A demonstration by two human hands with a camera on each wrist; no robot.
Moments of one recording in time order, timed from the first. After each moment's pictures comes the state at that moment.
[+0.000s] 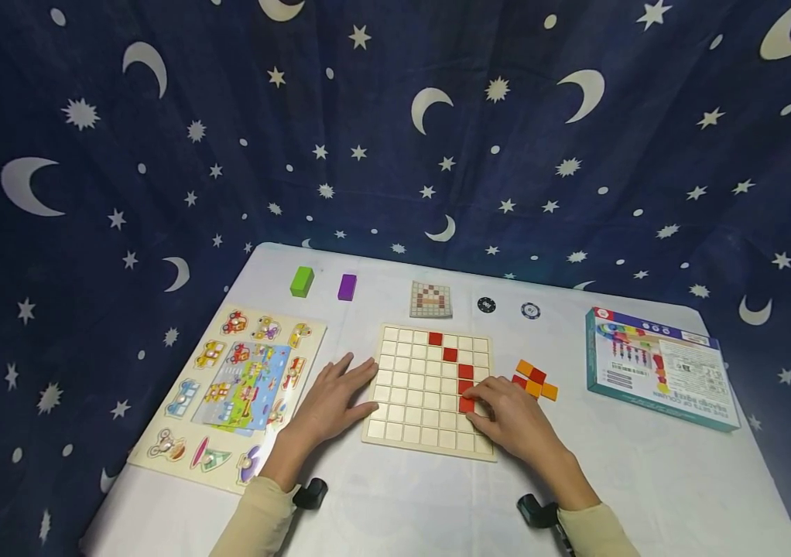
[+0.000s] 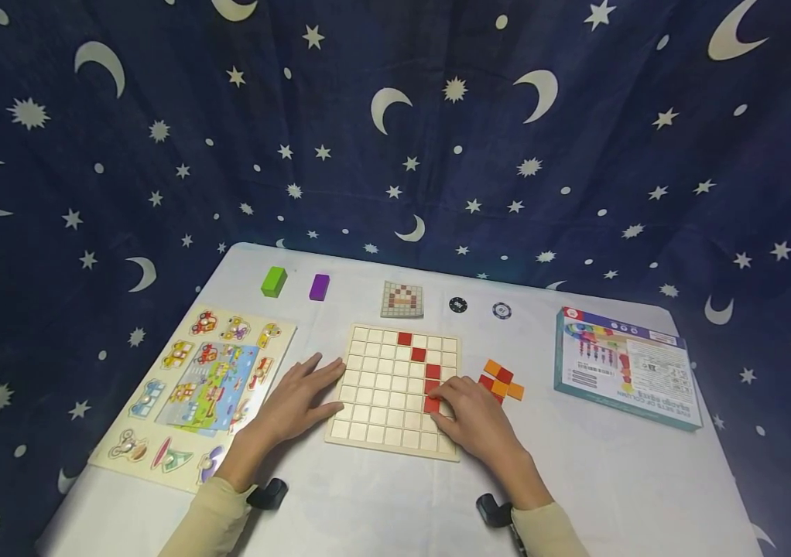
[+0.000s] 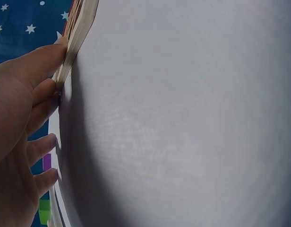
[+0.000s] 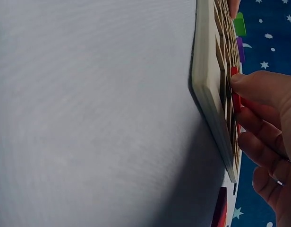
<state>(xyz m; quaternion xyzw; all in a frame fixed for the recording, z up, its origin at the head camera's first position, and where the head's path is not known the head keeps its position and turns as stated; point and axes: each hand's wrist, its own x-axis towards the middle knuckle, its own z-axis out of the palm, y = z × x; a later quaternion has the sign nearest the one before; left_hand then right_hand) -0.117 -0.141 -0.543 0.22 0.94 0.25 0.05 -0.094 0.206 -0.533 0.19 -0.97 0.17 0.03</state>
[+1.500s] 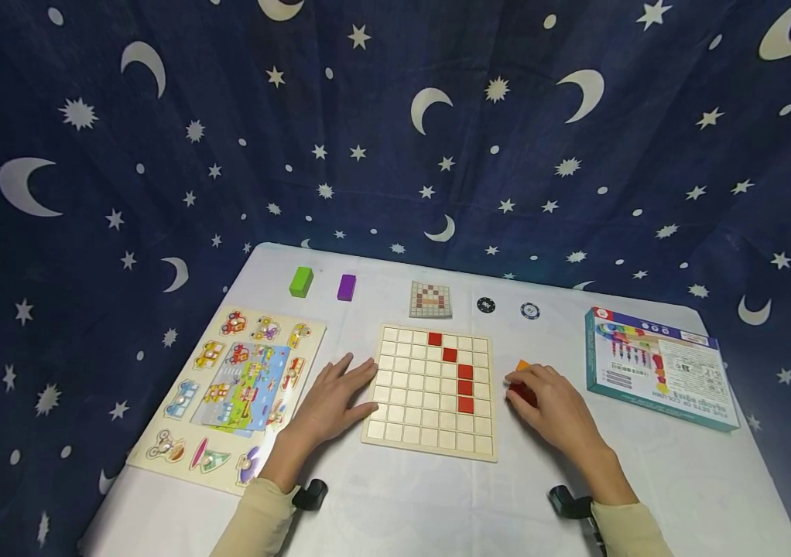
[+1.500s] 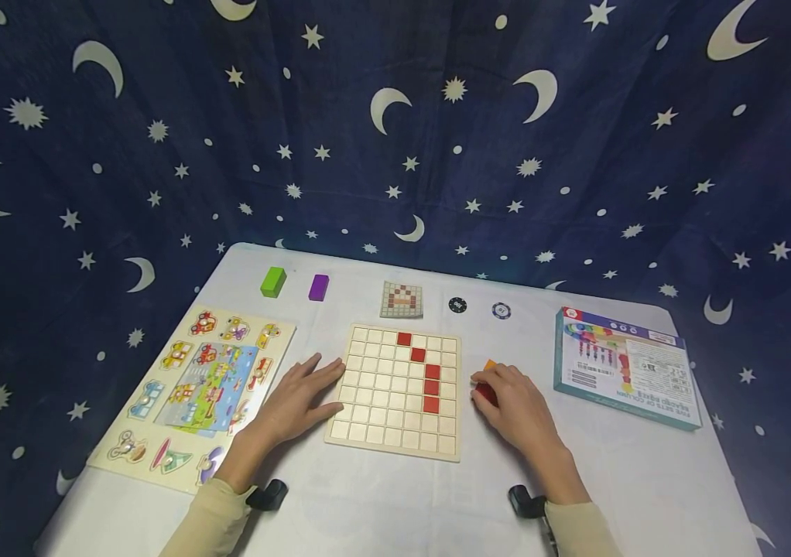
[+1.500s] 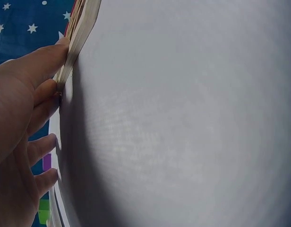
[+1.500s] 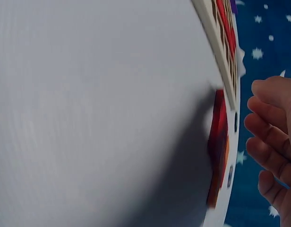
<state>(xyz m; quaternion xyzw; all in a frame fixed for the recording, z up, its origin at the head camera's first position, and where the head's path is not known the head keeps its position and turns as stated) -0.118 -0.141 -0.544 0.22 0.94 0.25 0.05 -0.102 0.263 -0.525 0.12 -0.97 0.18 0.07</state>
